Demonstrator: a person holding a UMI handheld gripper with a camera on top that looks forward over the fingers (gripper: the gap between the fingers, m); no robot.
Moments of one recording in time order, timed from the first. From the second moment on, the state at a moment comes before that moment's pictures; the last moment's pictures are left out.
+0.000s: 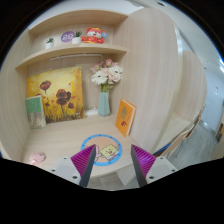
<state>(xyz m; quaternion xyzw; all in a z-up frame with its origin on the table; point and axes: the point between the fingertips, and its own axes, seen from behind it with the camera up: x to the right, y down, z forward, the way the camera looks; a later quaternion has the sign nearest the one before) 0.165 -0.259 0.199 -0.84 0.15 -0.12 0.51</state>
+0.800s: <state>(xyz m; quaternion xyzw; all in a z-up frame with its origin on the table) -0.245 -0.191 -0.004 -0.92 -0.02 0.08 0.39</state>
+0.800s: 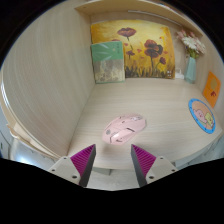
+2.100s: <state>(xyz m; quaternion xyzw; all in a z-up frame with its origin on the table) -0.245 0.004 0.074 -0.90 -0.06 0.06 0.42</state>
